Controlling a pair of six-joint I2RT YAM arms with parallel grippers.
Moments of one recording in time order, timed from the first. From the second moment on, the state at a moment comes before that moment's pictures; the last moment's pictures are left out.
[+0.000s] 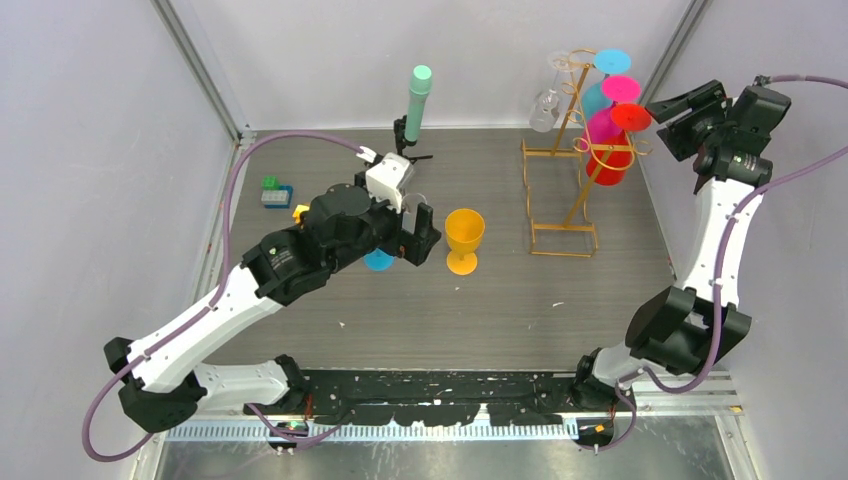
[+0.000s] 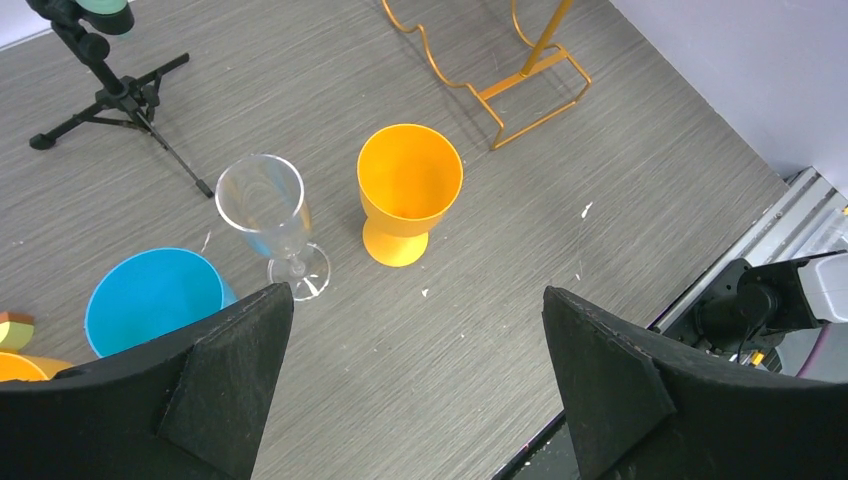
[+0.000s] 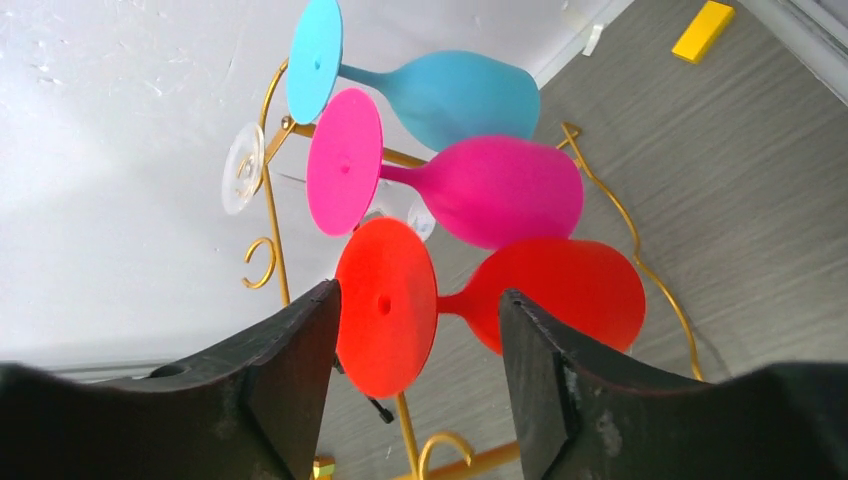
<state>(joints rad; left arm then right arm) -0.96 1.12 1.35 -0.58 -0.20 -0.24 -0.47 1.47 1.63 -0.52 -0.39 0.72</state>
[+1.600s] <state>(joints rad) -0.96 1.09 1.32 -0.57 -0.19 -0.26 -0.48 1.47 1.50 -0.24 -0.36 0.85</state>
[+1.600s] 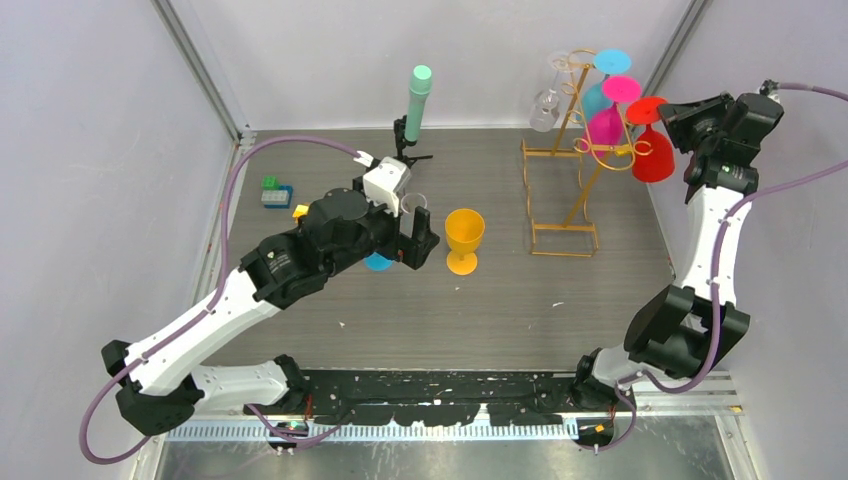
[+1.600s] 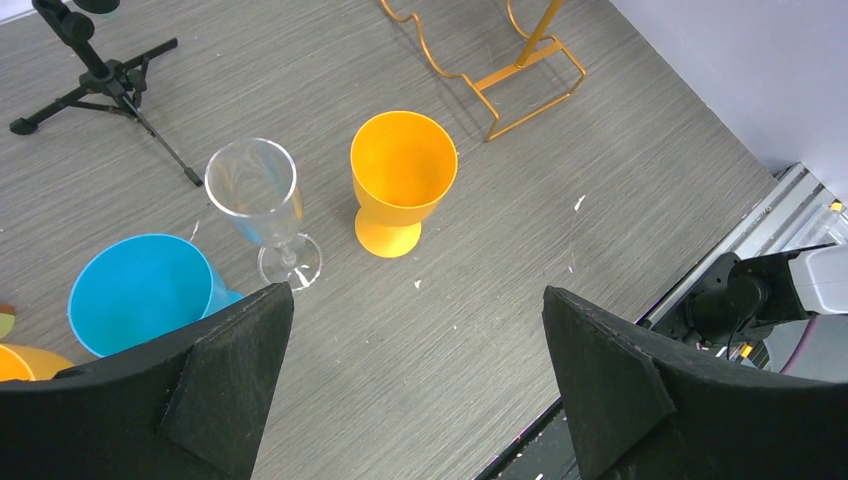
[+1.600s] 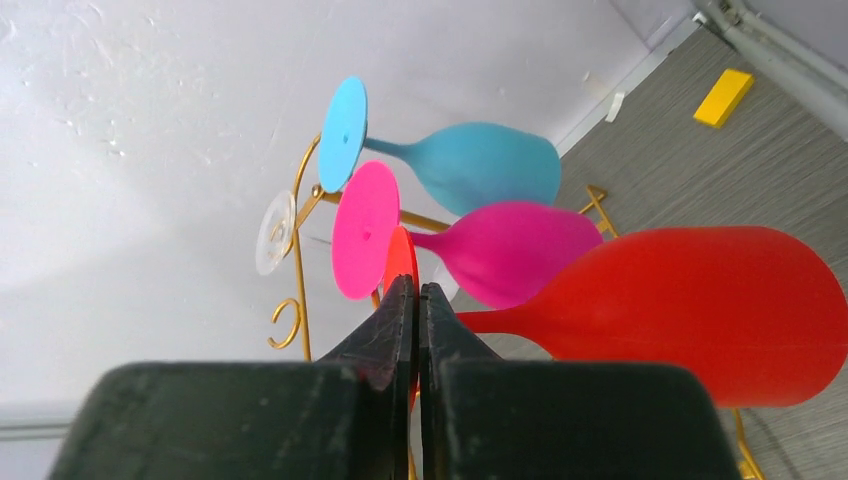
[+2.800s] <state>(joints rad) -0.96 1.09 1.32 -0.53 -0.12 -0.30 -0.48 1.07 1.64 -0.19 -0.43 1.01</state>
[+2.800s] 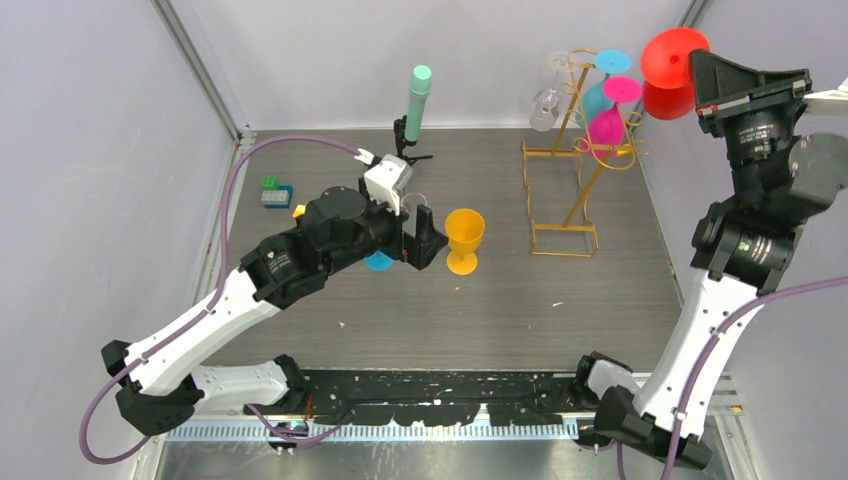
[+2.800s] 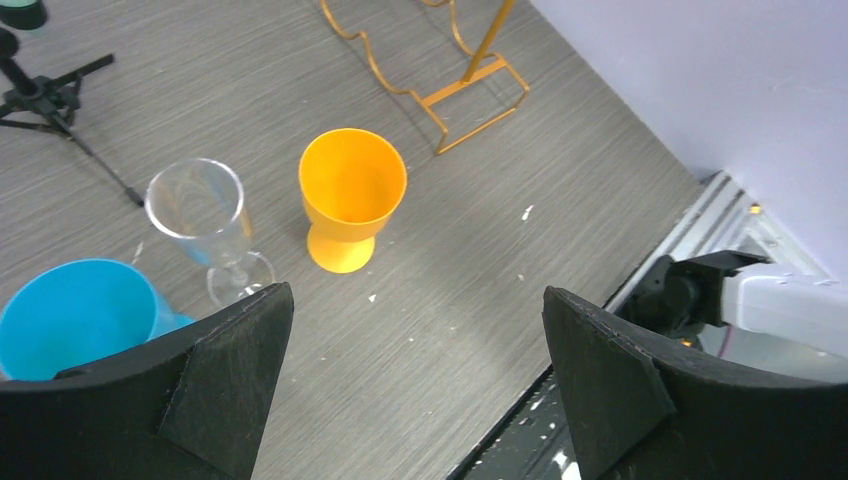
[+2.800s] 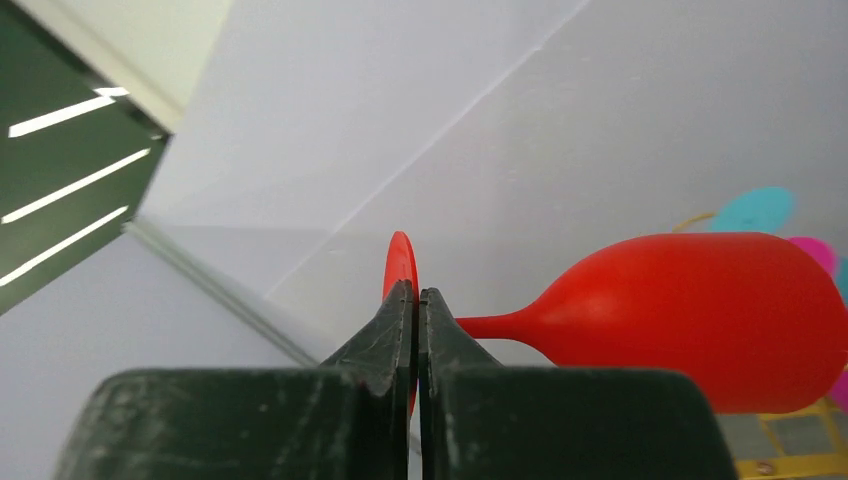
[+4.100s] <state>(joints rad) -0.66 1.31 1.13 0.53 0.43 -1.21 -0.12 0.73 0.86 0.60 -0.52 2.02</state>
